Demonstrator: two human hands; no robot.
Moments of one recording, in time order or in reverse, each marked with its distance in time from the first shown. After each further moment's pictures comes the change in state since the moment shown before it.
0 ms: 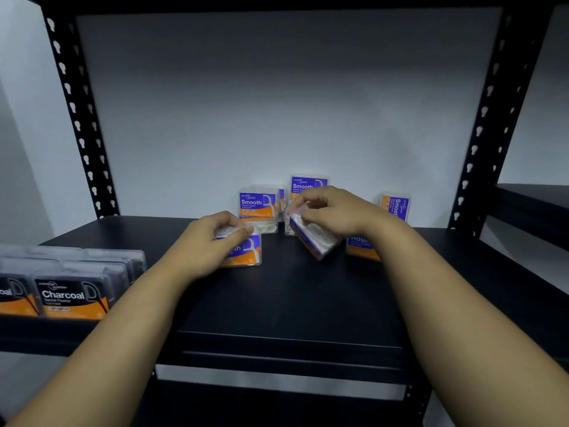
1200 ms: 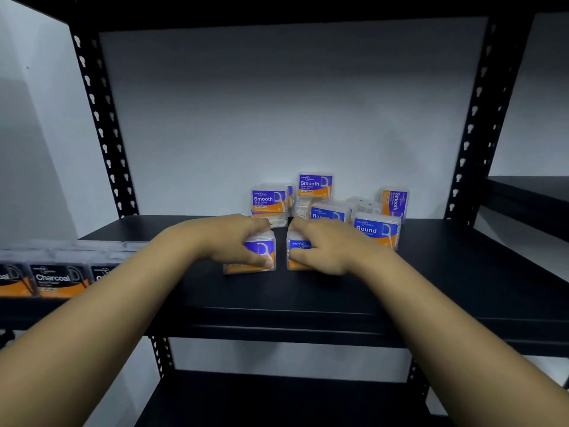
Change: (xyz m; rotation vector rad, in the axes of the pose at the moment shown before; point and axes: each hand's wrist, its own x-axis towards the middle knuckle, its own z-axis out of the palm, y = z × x) left_hand -0.010 0.049 -0.032 0.723 -0.564 0.168; right_hand -0.061 -0.047 0.047 -0.509 -0.100 -0.035
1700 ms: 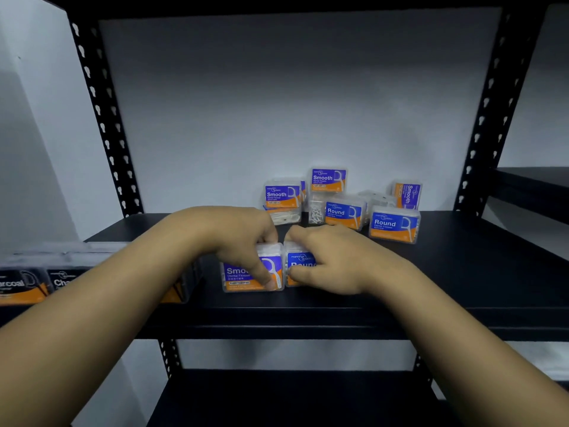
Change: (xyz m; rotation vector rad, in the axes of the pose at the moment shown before) left_hand -0.028 -0.004 -0.026 0.090 -0.137 0.077; right_hand -0.014 -0.055 0.005 -0.016 0.037 -0.108
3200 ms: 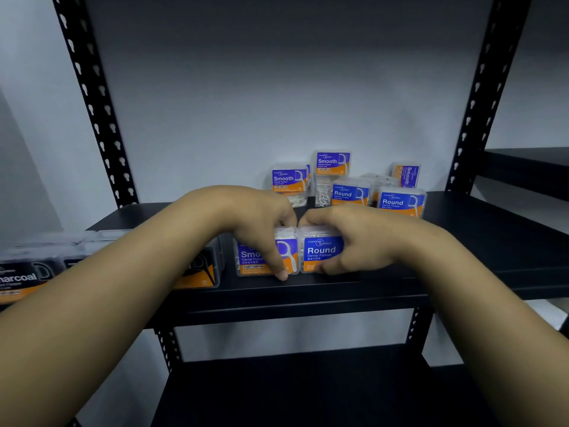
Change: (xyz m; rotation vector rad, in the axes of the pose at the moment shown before) left_hand -0.015 -0.016 -0.002 0.006 -0.054 0.132; right_hand 0.001 -0.027 -0.015 0.118 -0.152 0.156
